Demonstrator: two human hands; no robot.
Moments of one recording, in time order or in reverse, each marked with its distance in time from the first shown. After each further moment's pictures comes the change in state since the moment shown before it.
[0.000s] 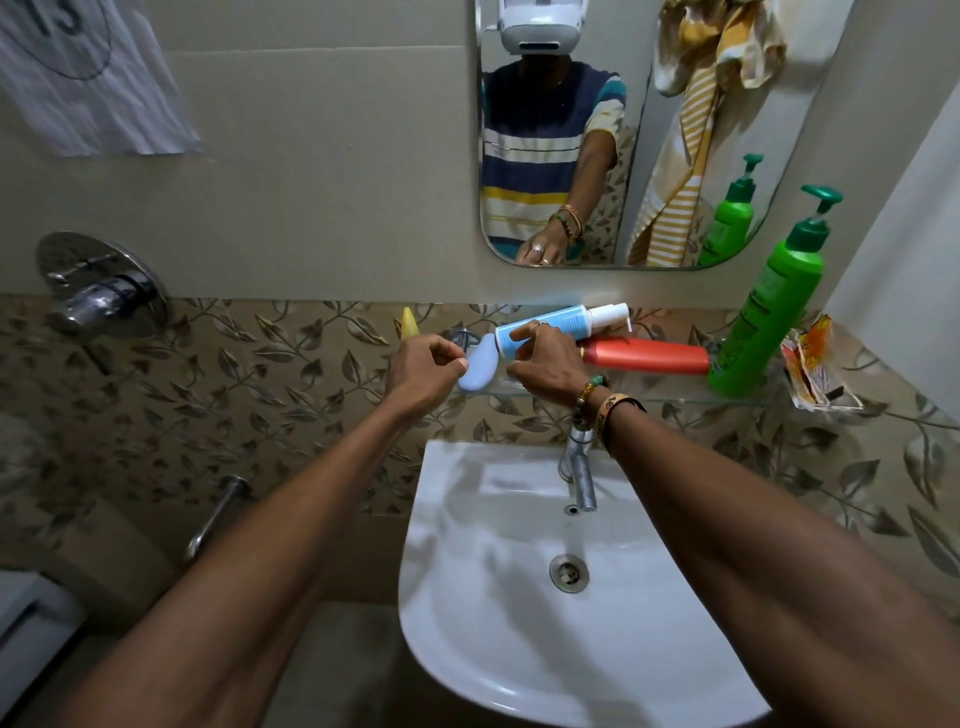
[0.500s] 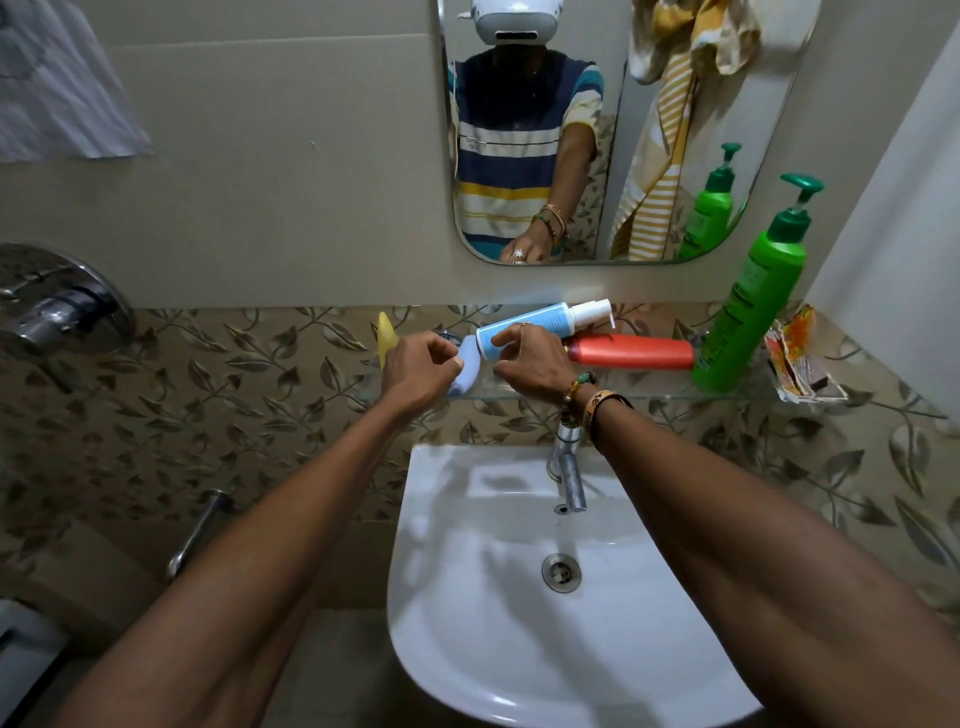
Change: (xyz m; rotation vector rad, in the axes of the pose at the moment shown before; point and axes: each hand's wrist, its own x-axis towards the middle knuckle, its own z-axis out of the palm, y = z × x) left_hand 0.021 0.001 0.021 0.072 -0.028 0.026; right_hand 0.009 0.007 -0.004 -0.020 -0.044 -0.007
